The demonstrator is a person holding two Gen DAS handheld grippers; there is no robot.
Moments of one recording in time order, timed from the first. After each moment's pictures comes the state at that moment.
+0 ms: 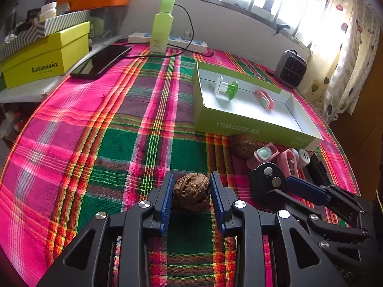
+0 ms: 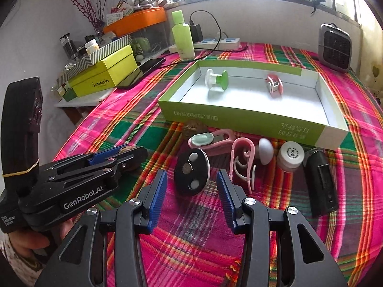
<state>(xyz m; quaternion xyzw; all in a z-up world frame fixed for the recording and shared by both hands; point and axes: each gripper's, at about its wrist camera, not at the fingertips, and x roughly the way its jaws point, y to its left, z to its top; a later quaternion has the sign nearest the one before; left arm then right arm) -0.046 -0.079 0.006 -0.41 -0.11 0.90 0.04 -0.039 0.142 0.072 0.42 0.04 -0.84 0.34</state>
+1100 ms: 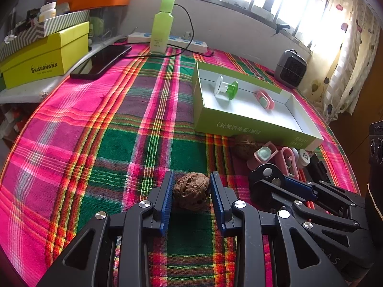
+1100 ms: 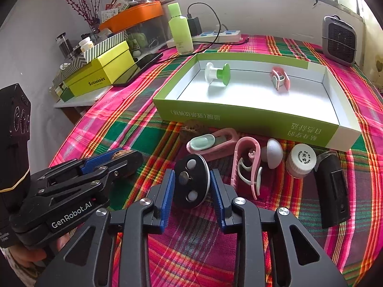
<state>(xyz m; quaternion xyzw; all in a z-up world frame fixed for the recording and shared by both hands) -0.046 -0.079 0.006 -0.41 -0.11 0.90 0.04 -0.051 0.133 0.065 0.43 0.03 -0.84 0.33</state>
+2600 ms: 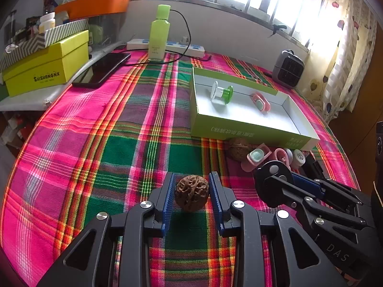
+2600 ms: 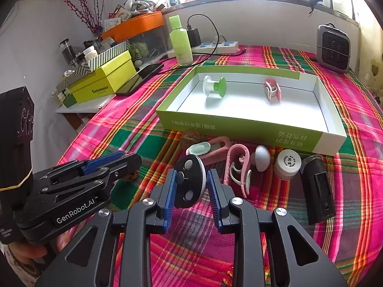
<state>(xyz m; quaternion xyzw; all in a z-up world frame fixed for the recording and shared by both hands) -0.038 -0.084 0.016 -0.40 -0.10 0.91 0.04 -0.043 0.145 0.080 0.41 0.03 -0.85 0.33</state>
